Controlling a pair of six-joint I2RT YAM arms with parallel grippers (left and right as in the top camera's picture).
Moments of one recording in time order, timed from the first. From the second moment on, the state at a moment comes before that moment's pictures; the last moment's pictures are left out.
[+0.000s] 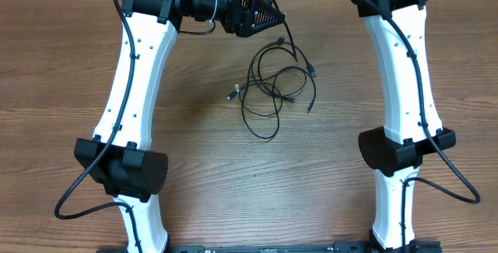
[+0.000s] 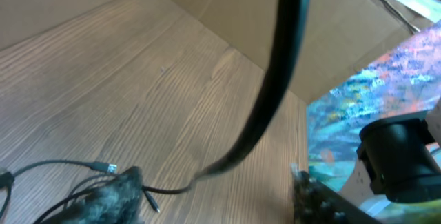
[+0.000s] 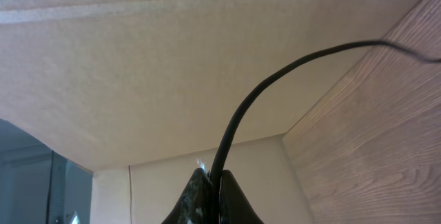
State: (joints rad) left arm -0.24 2.06 2.31 -1.06 1.11 0.17; right arm 0.30 2.25 2.87 -0.91 -0.33 1.54
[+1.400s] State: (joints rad) left arm -0.15 2.01 2.36 0.29 1.10 -0.96; right arm 0.07 2.25 2.86 -1.47 -0.08 1.04
